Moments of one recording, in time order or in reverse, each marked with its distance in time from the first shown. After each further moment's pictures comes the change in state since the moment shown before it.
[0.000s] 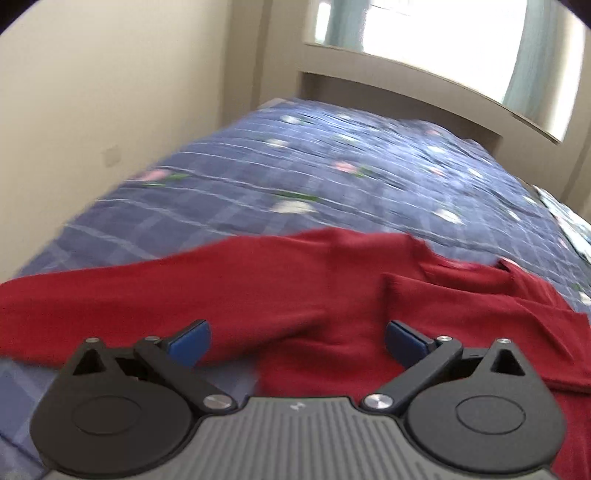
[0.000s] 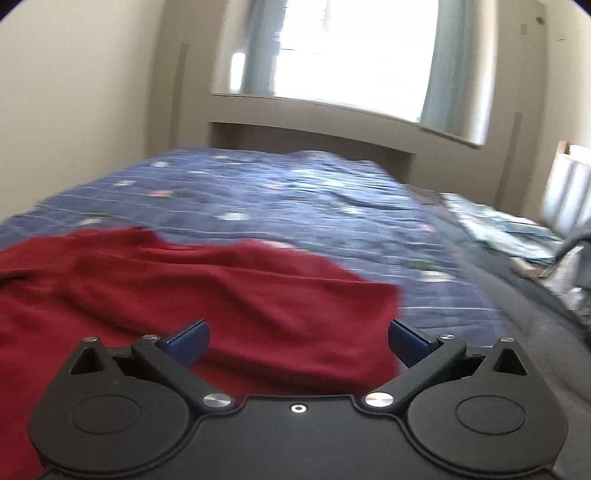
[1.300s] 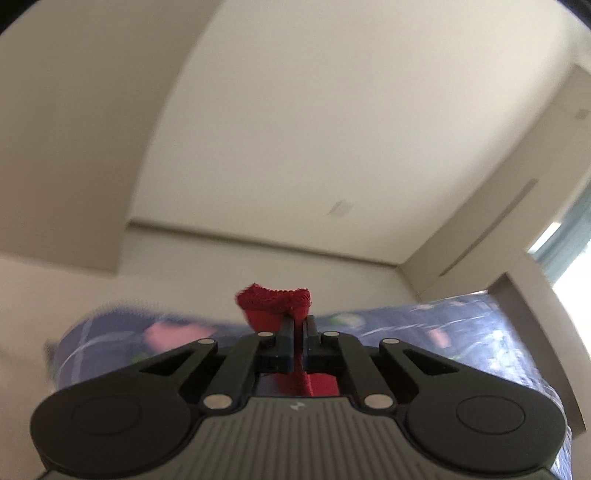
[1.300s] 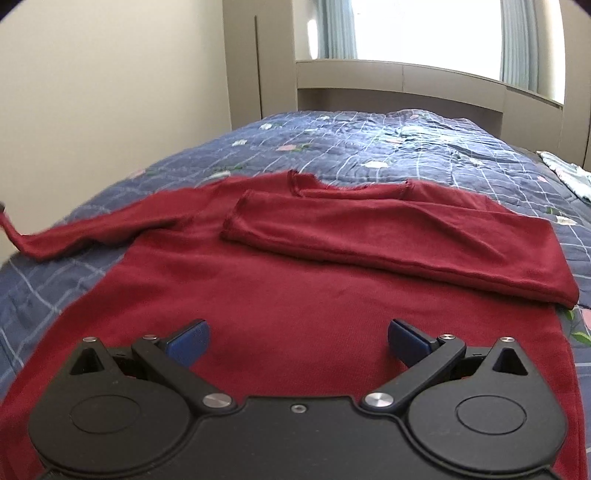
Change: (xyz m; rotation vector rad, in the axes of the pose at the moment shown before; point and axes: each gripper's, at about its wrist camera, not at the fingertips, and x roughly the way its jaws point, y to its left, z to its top) left arm -0.051 0.289 -0.013 -0.797 -0.355 0.259; right arm -0.007 0.100 -0.030 0.040 0.116 0.270
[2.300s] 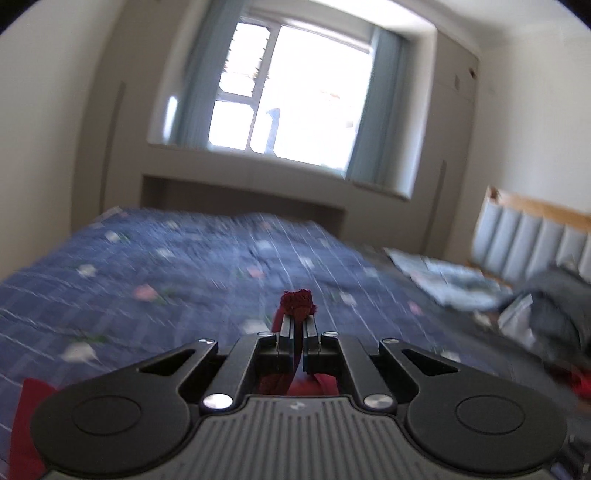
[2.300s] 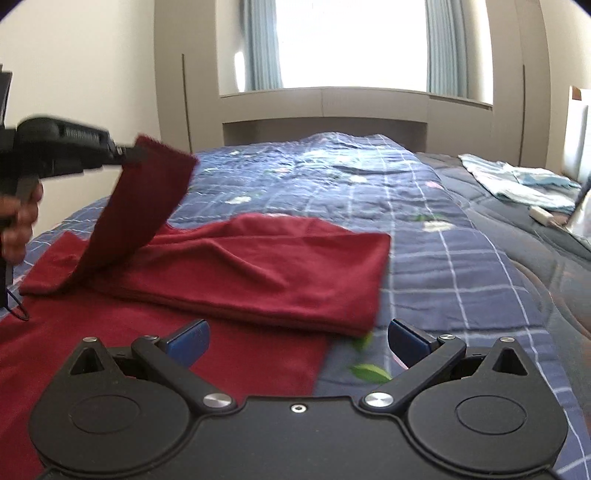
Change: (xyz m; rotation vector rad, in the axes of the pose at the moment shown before) left arm -0.093 -0.335 -0.289 0.853 0.221 -0.888; right arm -0.042 -0.164 -0.006 0.095 -0.097 -0.161
